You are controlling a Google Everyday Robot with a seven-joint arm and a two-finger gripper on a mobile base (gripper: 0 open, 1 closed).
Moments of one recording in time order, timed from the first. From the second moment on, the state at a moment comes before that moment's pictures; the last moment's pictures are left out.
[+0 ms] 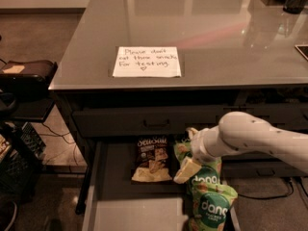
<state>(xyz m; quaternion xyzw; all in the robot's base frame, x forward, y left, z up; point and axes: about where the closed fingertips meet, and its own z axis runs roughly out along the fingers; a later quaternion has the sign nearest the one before) 0.503 -0.102 0.604 -0.57 0.77 0.12 0.26</state>
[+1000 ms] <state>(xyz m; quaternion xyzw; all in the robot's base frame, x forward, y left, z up) 0.499 -0.088 0.538 -0.57 0.77 0.17 0.22</state>
